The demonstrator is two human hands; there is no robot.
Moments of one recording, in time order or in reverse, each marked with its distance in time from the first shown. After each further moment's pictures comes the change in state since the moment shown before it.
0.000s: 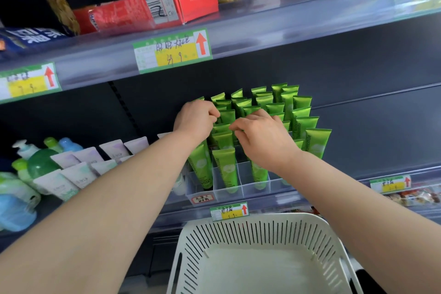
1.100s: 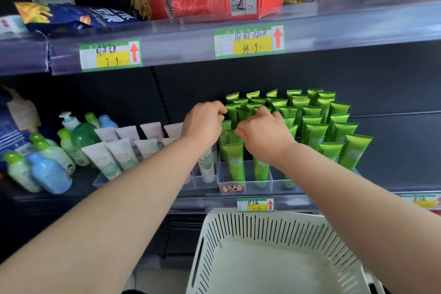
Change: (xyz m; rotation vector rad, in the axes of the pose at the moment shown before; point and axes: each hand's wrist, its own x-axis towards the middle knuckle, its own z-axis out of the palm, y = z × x) left_hand -0.041 -0.060 -0.026 -0.007 0.106 -0.032; right_hand 0.029 -0.073 0.014 -0.240 -0.176 -0.076
